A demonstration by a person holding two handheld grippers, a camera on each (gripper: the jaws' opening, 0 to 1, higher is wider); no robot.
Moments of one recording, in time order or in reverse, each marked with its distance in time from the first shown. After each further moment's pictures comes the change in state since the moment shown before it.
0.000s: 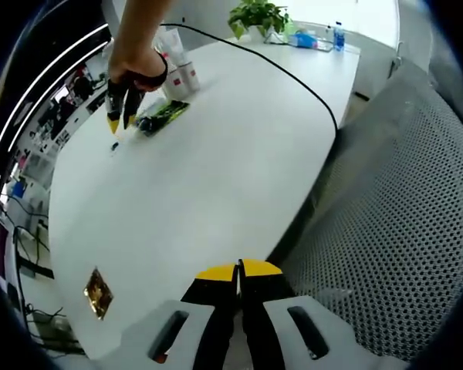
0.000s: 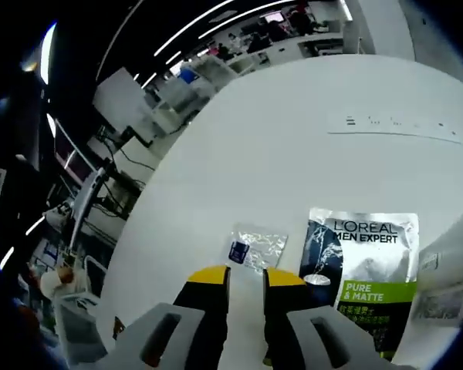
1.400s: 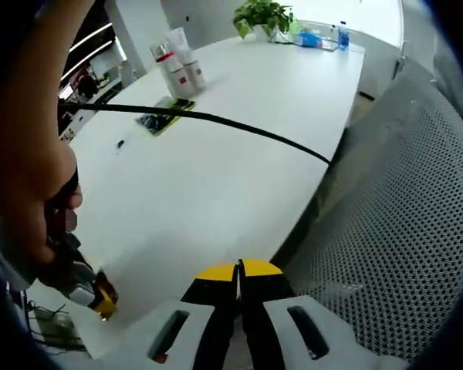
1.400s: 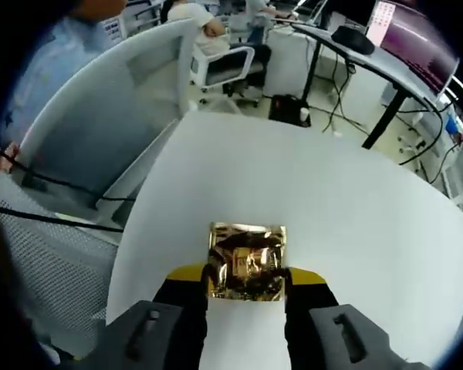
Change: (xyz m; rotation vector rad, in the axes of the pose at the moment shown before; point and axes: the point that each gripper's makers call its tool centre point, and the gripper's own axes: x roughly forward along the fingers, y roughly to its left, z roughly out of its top) left arm -0.001 0.005 -0.002 -0.005 0.010 0.026; right arm 0.036 0.236 -0.220 -1.359 0.464 0.433
